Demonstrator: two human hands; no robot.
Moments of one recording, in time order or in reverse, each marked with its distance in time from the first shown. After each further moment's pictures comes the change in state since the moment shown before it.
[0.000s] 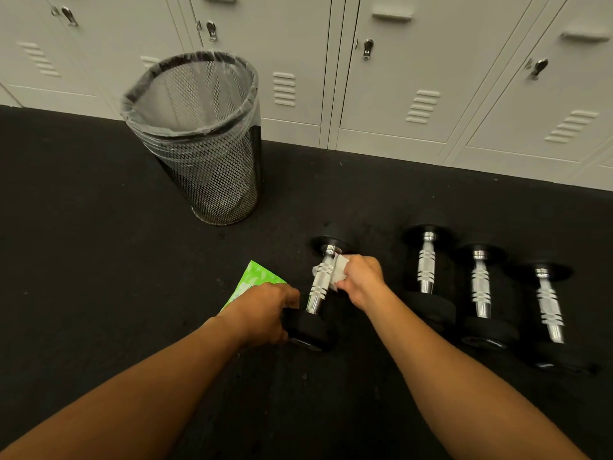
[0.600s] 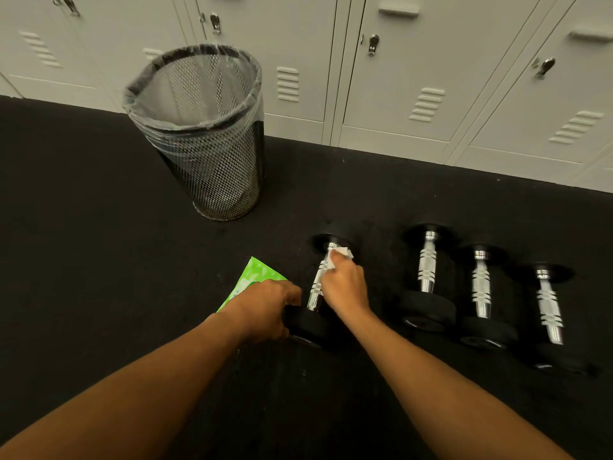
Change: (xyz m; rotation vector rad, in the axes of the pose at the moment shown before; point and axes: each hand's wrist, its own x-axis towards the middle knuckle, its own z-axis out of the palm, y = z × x) left_hand -0.001 0.002 -0.002 0.017 0.003 0.005; right_hand -0.030 0.025 0.009 -0.839 0.043 -0.562
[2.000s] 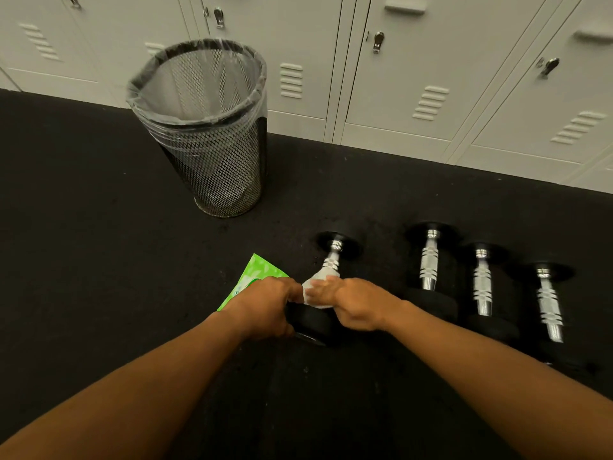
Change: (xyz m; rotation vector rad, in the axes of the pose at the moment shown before) left_hand -0.001 -0.006 0.006 -0.073 0.049 0.009; right_hand 0.014 0.049 -0.020 -0.660 -0.640 -0.696
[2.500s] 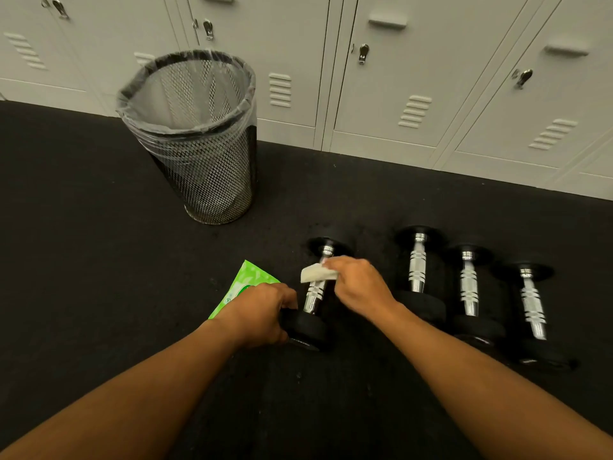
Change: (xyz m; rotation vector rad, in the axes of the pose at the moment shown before) left_hand 0.001 0.001 0.001 0.037 -0.005 0.025; right_hand 0.000 0.000 -0.020 0.238 0.517 0.326
